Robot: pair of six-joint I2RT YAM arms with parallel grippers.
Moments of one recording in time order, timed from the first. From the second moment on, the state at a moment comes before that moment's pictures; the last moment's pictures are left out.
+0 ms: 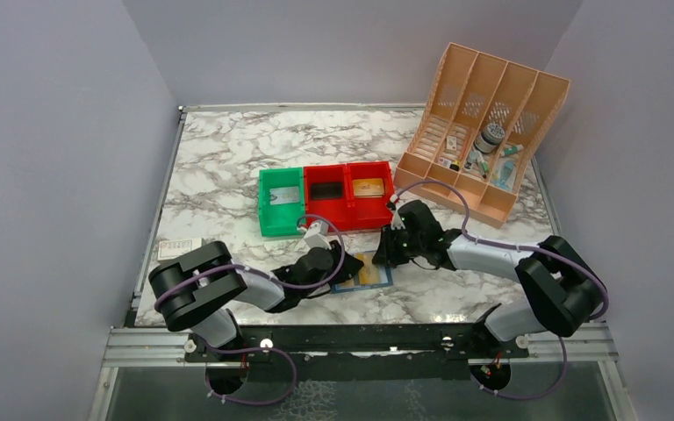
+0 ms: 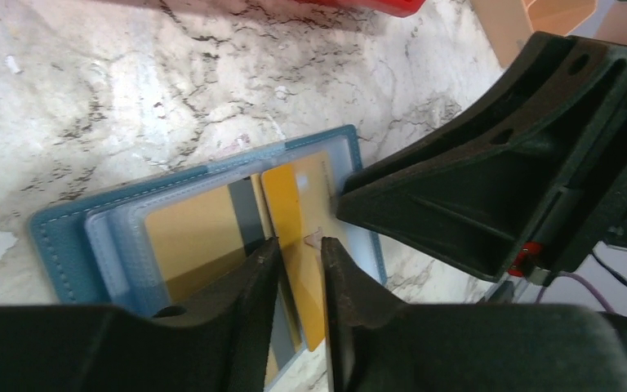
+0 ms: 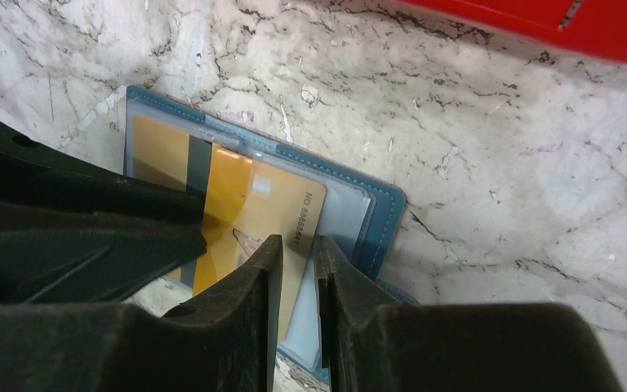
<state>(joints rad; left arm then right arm) -1.04 1.55 0.32 0.76 -0.26 -1.12 0.66 1.44 0.58 0.00 -0.24 0.50</state>
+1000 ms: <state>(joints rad) -0.94 1.54 0.35 0.75 0.01 -0.99 0.66 1.45 0.58 0.02 -0.24 0.50</state>
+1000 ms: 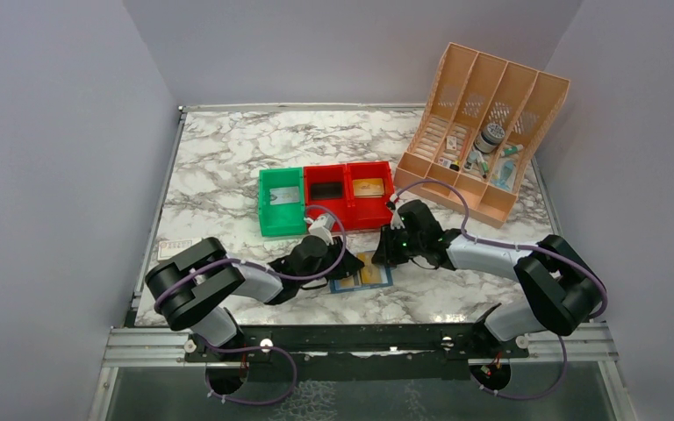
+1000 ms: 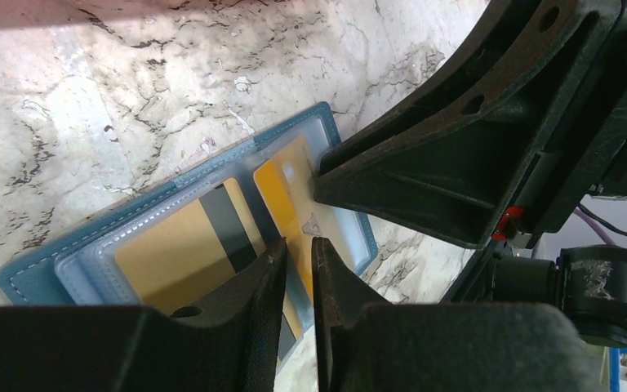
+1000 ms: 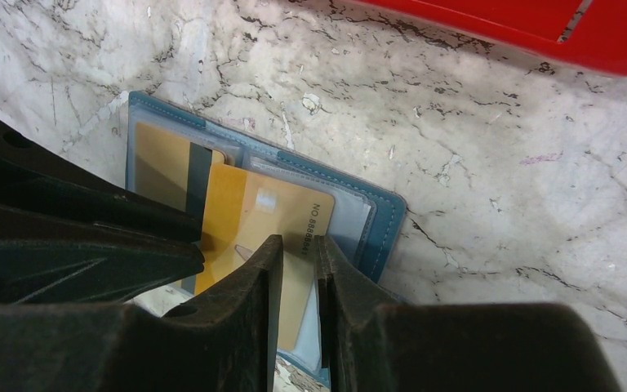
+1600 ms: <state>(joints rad) -0.92 1.59 0.36 0.75 0.06 -0.99 0.65 1.45 0.58 0.02 -0.24 0.50</state>
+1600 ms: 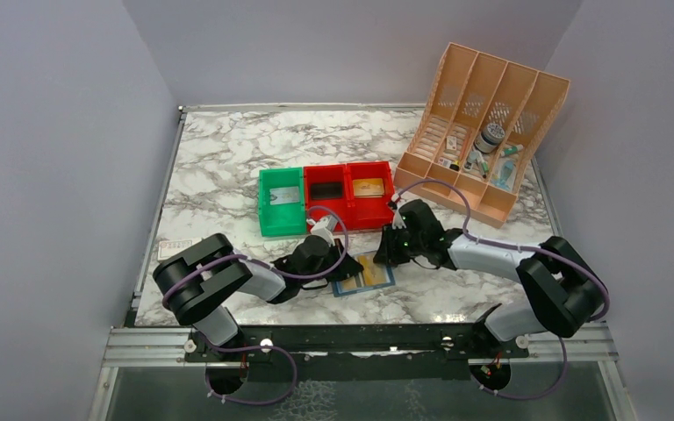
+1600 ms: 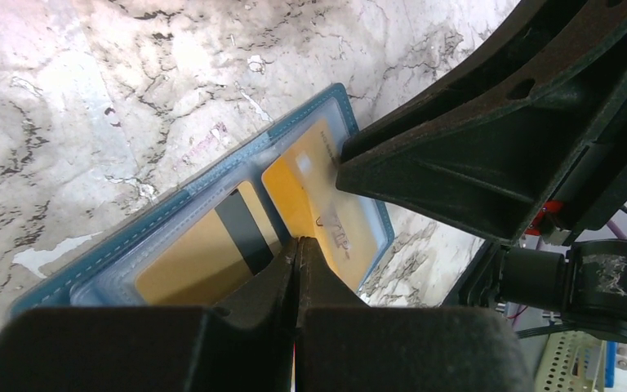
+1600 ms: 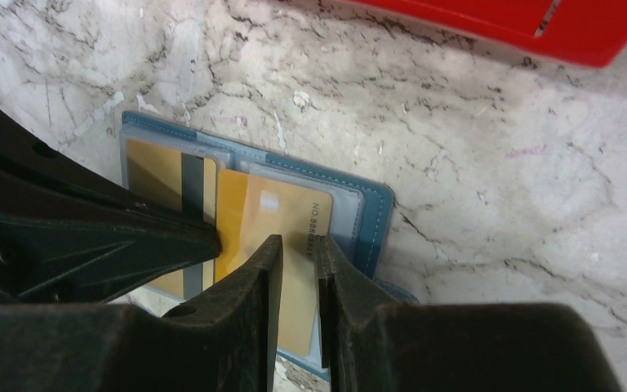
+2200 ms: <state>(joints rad) -0.92 1.57 0.36 0.76 0.06 -1.00 0.65 1.40 0.59 -0.09 -0.25 0.48</state>
